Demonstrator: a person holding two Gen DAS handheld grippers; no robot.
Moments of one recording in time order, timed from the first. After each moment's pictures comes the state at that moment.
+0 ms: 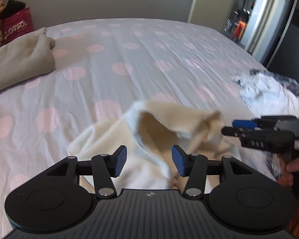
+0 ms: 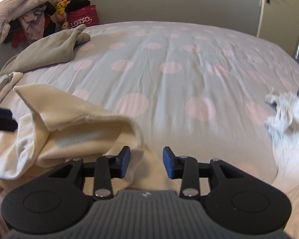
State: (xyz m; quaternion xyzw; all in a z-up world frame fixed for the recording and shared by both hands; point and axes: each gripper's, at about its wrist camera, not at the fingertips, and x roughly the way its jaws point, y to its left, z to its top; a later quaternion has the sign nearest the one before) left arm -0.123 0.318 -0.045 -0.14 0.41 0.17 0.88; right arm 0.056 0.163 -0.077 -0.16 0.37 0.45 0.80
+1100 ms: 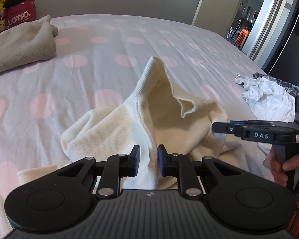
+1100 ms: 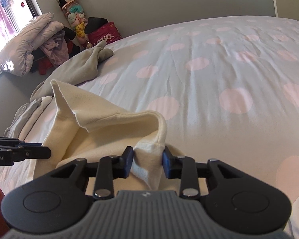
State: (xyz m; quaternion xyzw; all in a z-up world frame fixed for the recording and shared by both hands) left arm -0.123 0.337 -0.079 -0.19 0.39 0.18 0.88; right arm 0.078 0.171 -0.109 -0.04 0.39 0.53 0.75
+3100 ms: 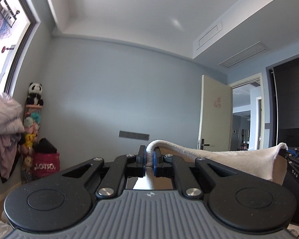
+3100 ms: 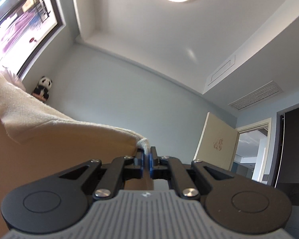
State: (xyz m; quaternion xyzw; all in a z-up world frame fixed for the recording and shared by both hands) left arm -0.297 0.273 0.291 -0.03 -0.06 0.26 0.96; right arm -0.112 0.001 0.304 -0.12 -0.22 0.32 0.91
